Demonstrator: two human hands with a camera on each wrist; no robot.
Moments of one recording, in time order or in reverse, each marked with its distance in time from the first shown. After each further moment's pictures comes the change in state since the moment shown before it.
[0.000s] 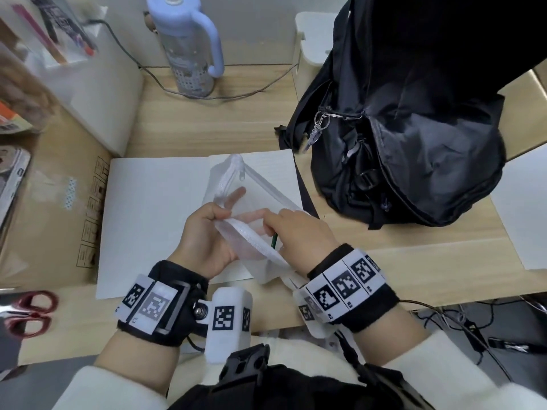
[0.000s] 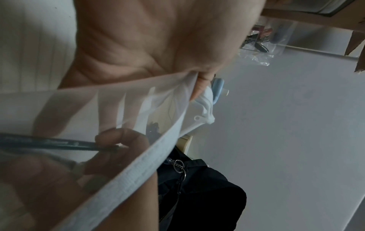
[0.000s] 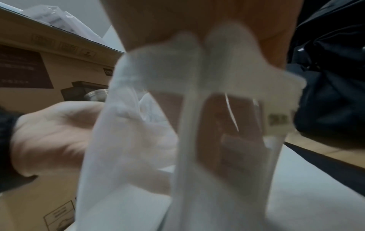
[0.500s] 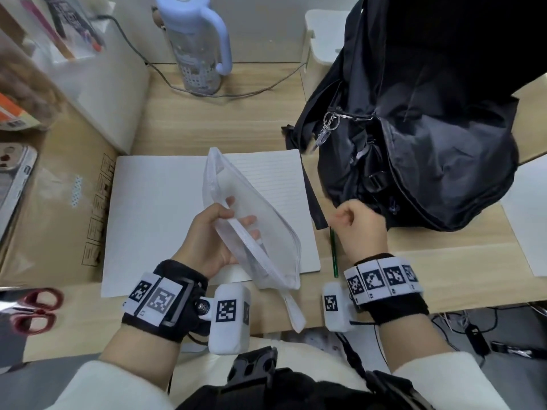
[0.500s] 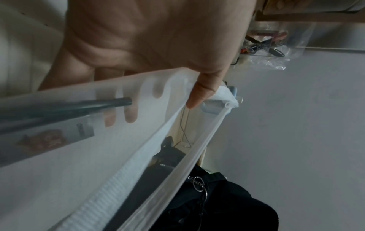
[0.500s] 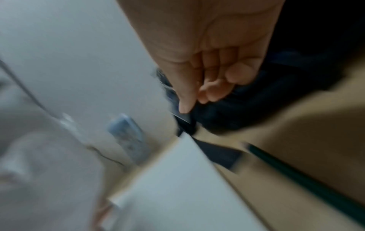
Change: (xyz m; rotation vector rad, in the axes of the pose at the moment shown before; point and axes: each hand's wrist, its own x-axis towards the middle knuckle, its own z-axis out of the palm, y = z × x) left_hand 0.007 0.002 -0.015 0.004 0.188 -0.001; right_hand -0.006 0.071 0.017 0.554 0.494 0.557
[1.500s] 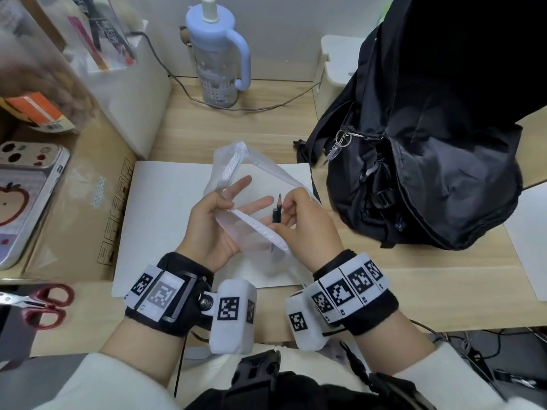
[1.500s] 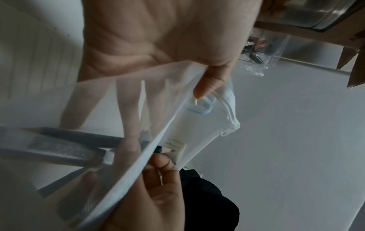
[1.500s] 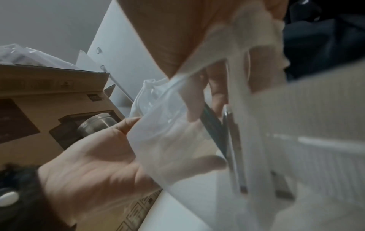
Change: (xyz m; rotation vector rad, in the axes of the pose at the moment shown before) left_hand -0.010 0.020 0.005 -0.041 -0.179 0.151; right_hand -0.026 -0.083 0.028 -0.007 -0.278 -0.359
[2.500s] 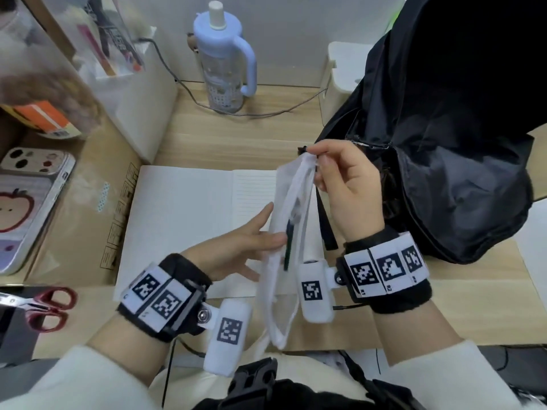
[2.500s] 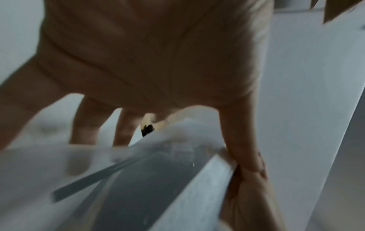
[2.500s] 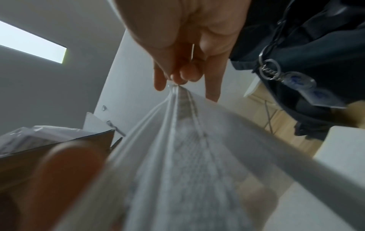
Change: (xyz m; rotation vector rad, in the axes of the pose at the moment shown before) left_hand -0.005 0.003 0.007 0.763 -0.321 -0.258; right_hand 0.026 -0.015 -0.053 0.514 0.335 -0.322
